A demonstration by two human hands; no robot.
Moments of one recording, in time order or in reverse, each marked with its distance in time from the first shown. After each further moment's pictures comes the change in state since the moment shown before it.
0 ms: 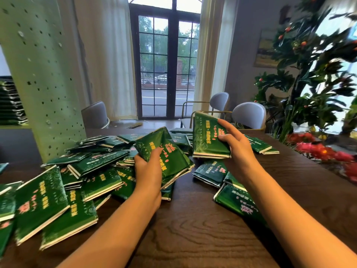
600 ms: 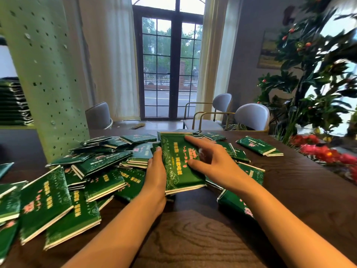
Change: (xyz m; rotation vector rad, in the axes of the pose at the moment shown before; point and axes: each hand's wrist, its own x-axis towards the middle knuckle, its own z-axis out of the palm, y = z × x) left_hand 0.007 -0.009 0.001 0.003 -0.106 -0.188; right_hand -0.024 0.013 0.023 -0.848 -0.407 -0.252
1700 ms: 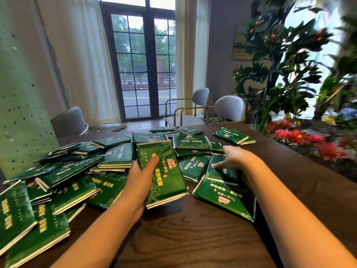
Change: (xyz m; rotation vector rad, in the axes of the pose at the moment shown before) left_hand -0.009 -0.012 0.002 0.302 -0.137 0.106; right_hand -0.008 0.070 -0.089 -0.844 -0.172 0.822
